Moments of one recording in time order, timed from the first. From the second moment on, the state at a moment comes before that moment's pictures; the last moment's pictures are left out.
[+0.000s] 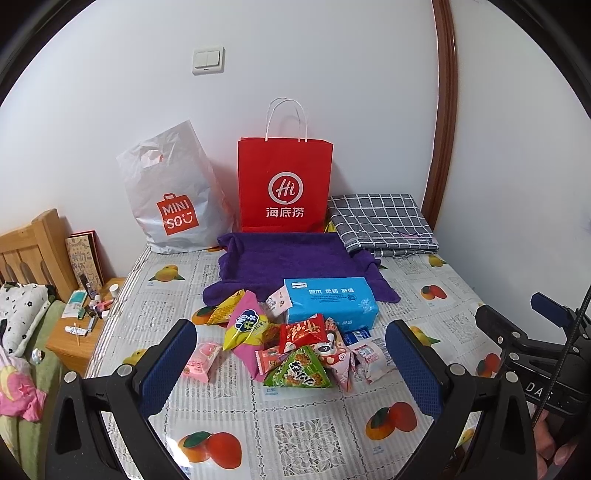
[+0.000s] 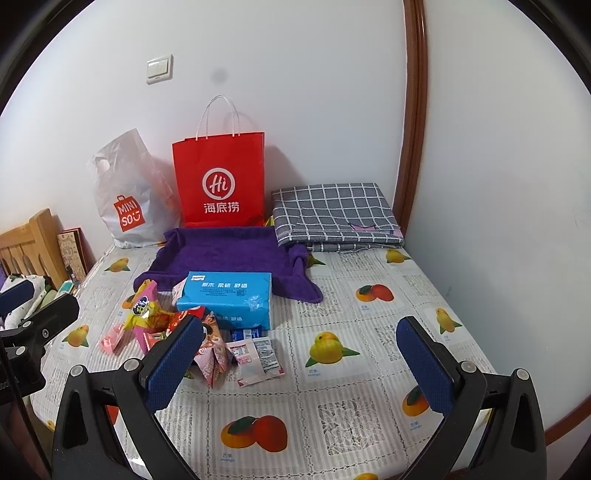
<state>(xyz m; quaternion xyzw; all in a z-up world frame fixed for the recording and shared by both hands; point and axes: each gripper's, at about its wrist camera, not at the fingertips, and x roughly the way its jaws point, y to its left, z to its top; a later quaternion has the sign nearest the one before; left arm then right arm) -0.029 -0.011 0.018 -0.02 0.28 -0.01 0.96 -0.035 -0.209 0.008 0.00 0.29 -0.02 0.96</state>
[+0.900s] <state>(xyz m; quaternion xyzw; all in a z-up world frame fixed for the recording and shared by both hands) -0.026 -0.009 0.017 -0.02 0.28 -0.02 0.96 -0.031 -0.202 0.005 -0.01 0.29 -0.01 0.96</state>
